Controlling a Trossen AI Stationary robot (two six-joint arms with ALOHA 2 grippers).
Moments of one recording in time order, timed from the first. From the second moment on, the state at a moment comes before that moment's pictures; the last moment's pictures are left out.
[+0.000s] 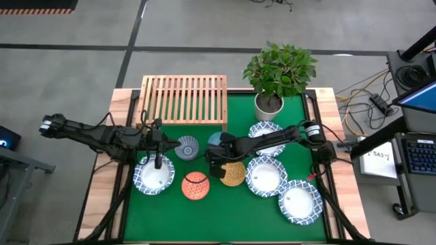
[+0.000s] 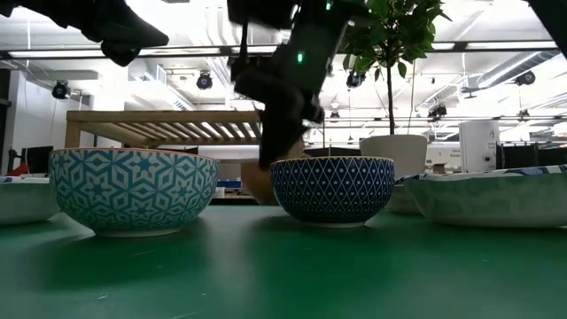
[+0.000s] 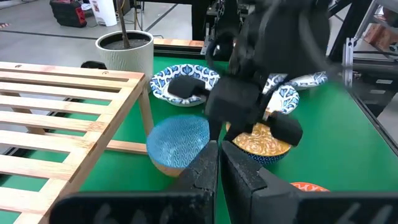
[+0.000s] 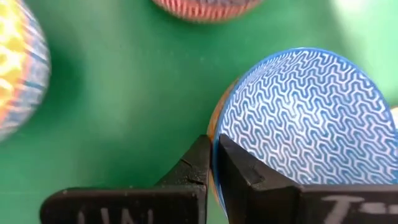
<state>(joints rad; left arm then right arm) -0.22 0.66 0.56 -0.24 -0.33 -0.14 0.11 2.08 1.68 -0.72 0.28 0.28</state>
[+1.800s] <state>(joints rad) -0.33 0.43 0.53 -0.31 -0.38 -0.19 -0.14 1.92 1.68 -0.27 0.38 -0.21</state>
